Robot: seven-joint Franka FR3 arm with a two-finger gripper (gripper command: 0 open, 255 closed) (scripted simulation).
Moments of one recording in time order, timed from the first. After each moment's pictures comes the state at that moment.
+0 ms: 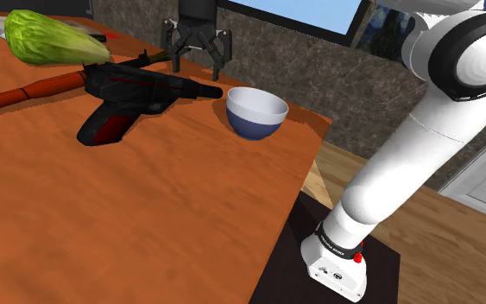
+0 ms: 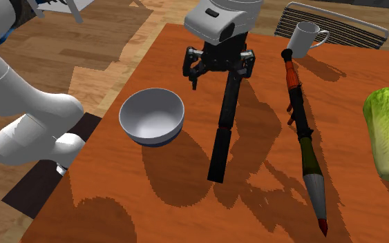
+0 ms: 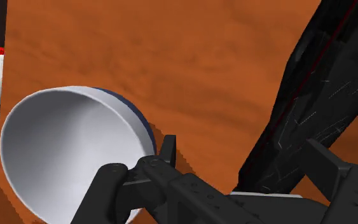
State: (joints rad) arm -0.19 -0.06 0.59 -1.58 0.07 1.44 1.52
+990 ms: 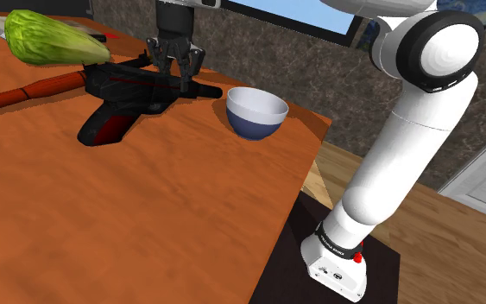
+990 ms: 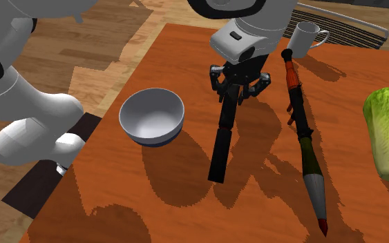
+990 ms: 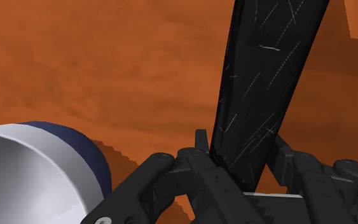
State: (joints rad) arm -0.17 0.11 0.61 -1.51 -0.01 1.52 1.75
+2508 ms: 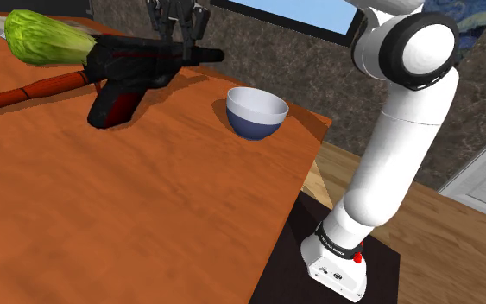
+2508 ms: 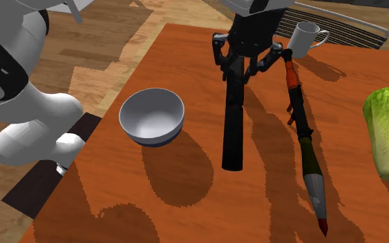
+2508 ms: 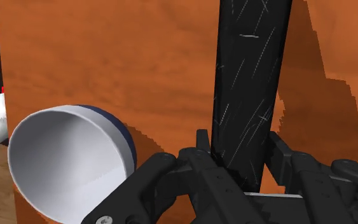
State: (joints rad) arm -0.12 0.21 0.63 -1.20 -0.07 1.29 1.80
